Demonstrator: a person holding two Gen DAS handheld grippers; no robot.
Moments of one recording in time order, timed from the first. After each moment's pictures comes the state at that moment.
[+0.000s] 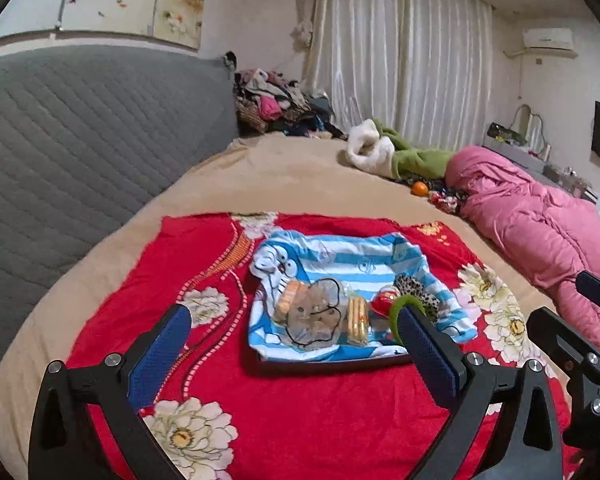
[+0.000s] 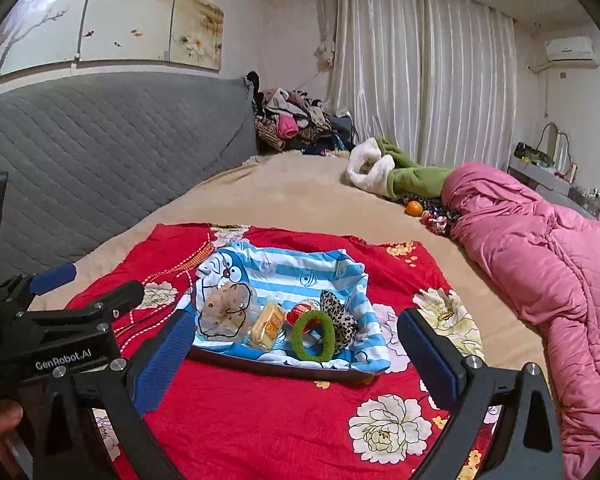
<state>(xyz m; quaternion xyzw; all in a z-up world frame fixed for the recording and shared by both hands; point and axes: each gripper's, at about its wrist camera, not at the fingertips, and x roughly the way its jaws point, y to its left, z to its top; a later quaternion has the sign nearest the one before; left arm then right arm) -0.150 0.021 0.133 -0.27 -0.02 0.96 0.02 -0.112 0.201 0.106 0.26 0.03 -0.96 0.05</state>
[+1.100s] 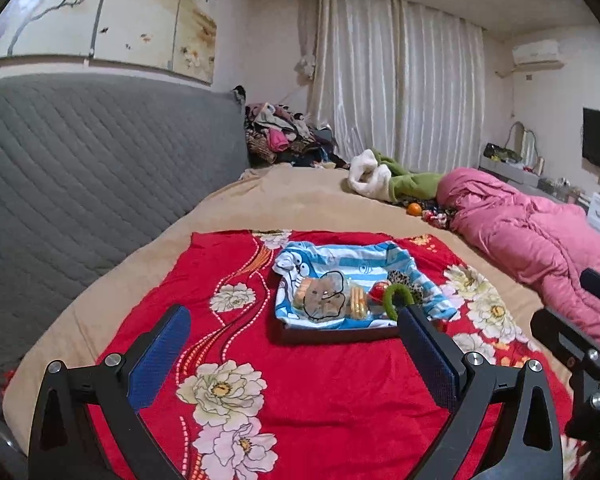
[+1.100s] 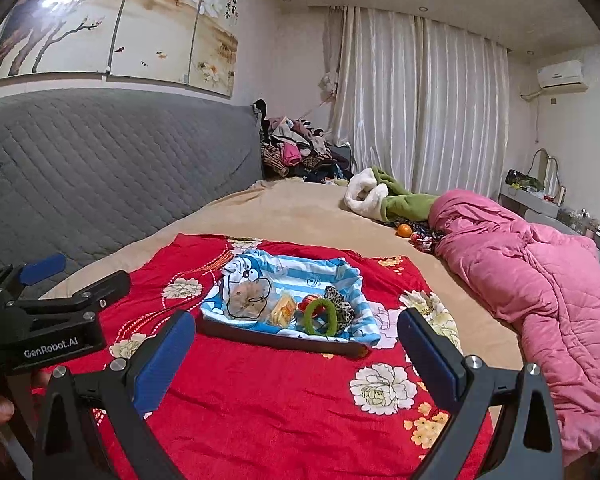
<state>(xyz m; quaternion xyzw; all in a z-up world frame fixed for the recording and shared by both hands) -0.016 0.000 0.149 -0.22 -0.01 0.98 0.01 0.009 0.178 0.121 0.21 0.04 -0.98 0.05</state>
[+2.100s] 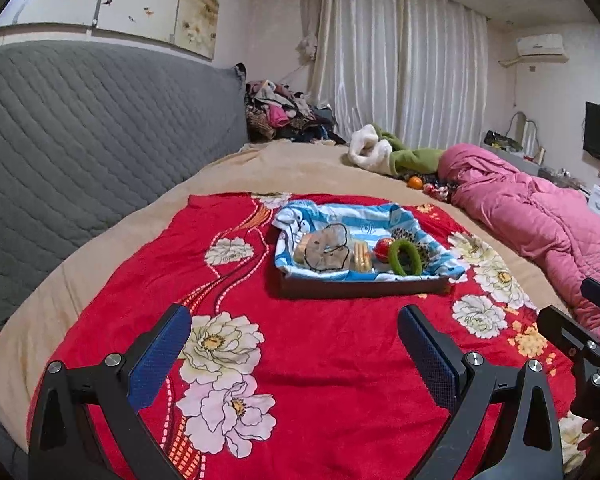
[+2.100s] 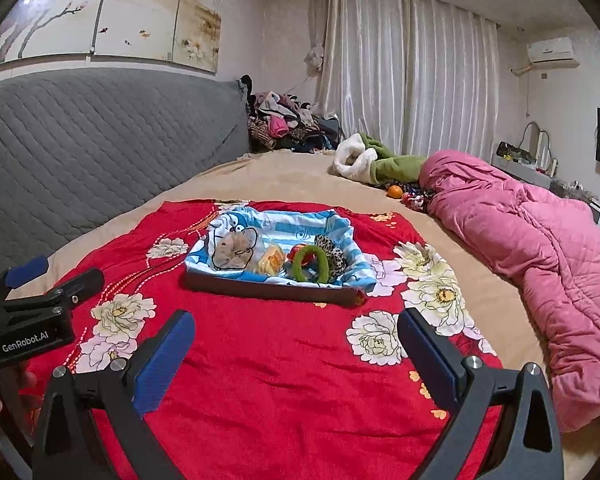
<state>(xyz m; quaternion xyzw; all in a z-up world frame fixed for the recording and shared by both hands) -0.013 -0.008 0.079 -0.25 -0.03 0.97 0.02 0.017 0.194 0.051 0.25 0.03 -0.97 0.02</state>
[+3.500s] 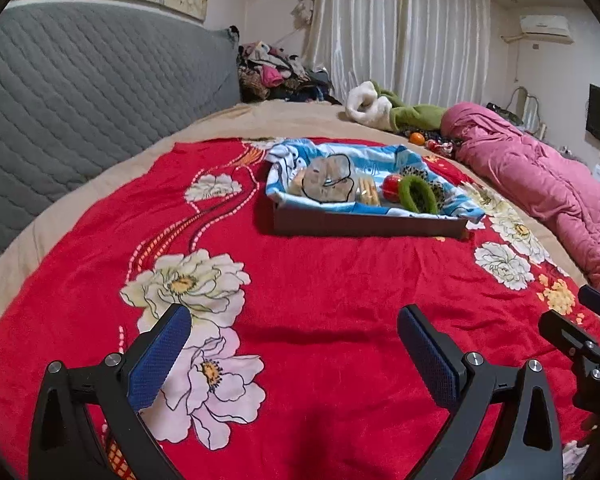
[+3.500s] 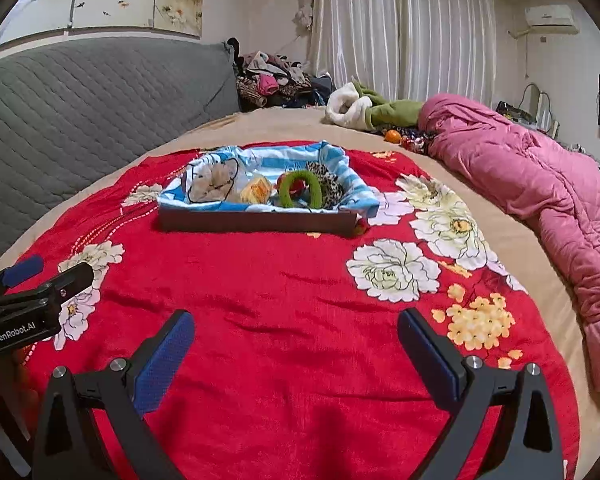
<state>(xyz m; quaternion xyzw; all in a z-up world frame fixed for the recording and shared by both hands) -0.045 -0.004 -0.008 -0.31 -0.03 0.95 0.03 -0.008 0.213 -0.036 0.32 0.01 -0.95 0.02</state>
